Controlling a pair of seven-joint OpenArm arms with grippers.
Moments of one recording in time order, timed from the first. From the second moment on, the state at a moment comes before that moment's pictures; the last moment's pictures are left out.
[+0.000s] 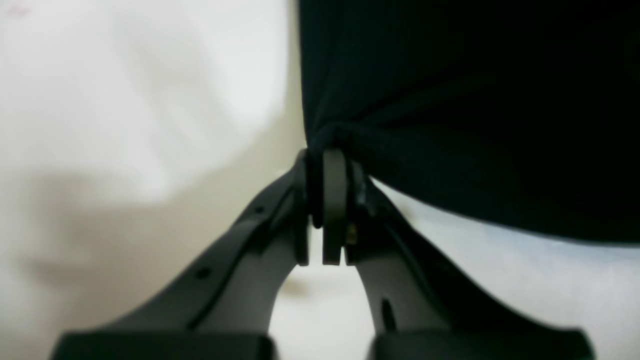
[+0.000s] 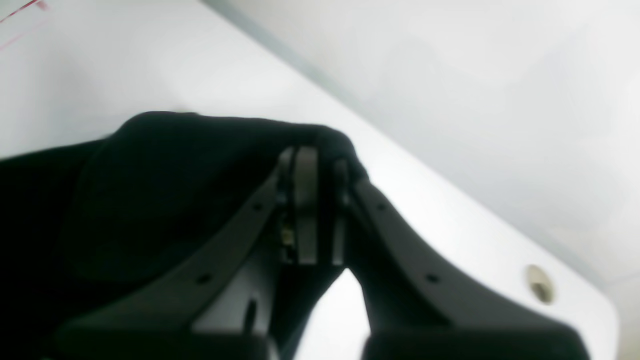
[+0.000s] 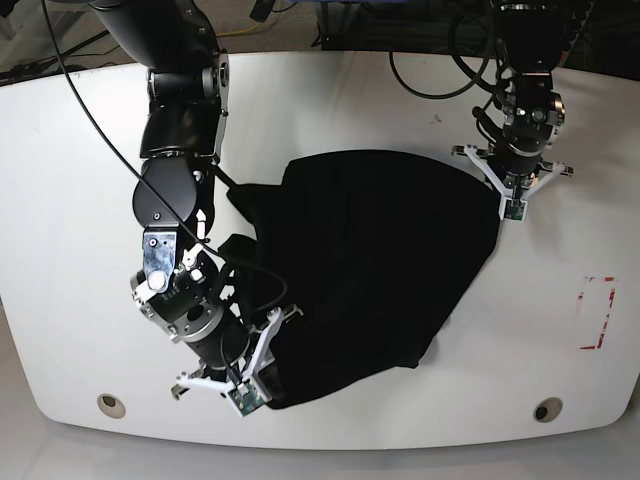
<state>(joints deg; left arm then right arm) 11.9 -10.5 -9.6 106.0 2.0 -13.8 48.8 28.4 1.2 -0.2 95.5 2.0 33.8 -46.9</state>
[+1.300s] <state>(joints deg) -18.2 -30.4 -21.1 109.6 1.1 -19.3 62.8 53.1 10.7 6.8 82.6 3.0 34.4 -49.8</state>
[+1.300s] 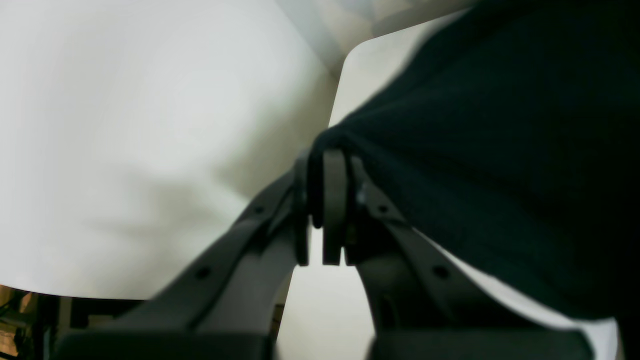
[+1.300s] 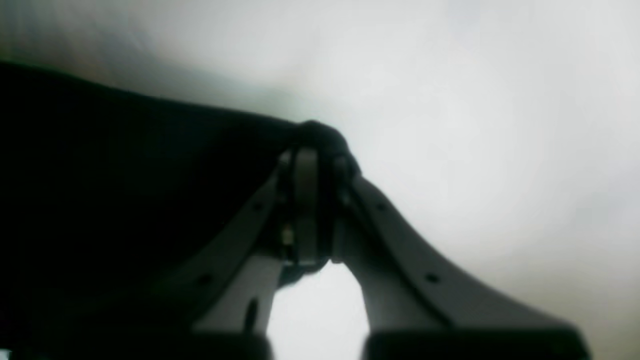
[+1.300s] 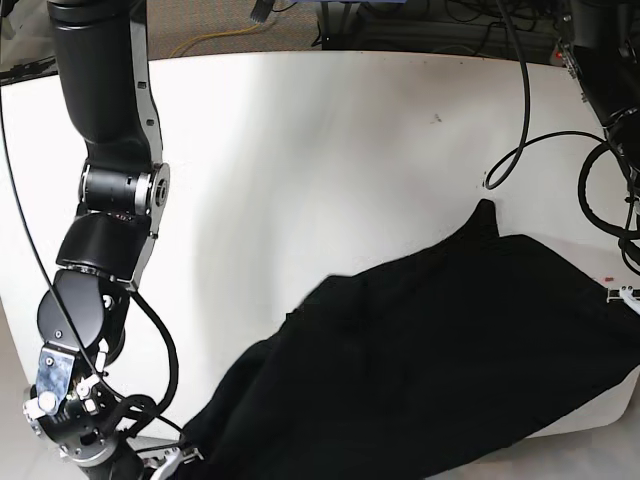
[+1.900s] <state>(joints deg) -1.0 -25.4 -26.2 112.6 1.1 -26.0 62.4 25.0 9.3 19.5 93.4 11.6 36.8 -55.5</state>
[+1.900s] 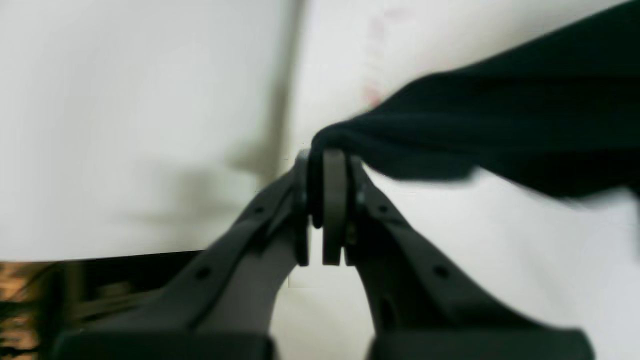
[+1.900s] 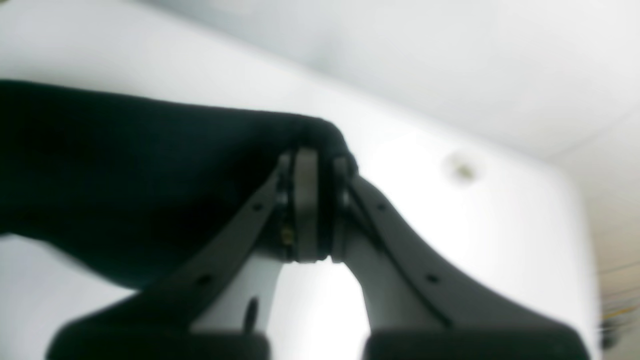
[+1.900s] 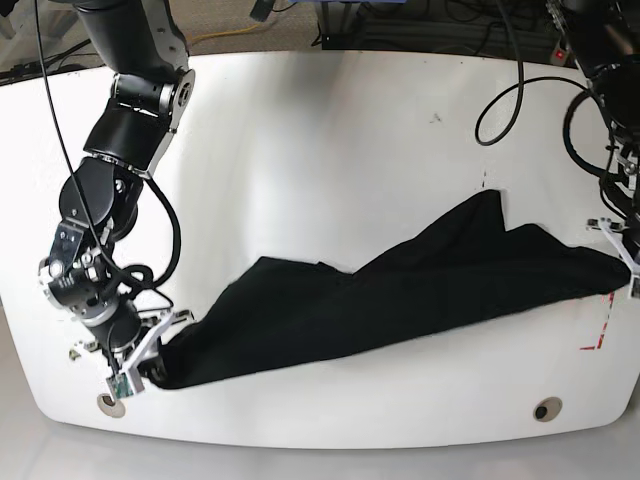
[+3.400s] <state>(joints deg) 24.1 -21.3 -37.9 104.3 2.2 -34.5 43.2 -8.0 19.0 30.9 83.6 60.2 36.0 -67.7</state>
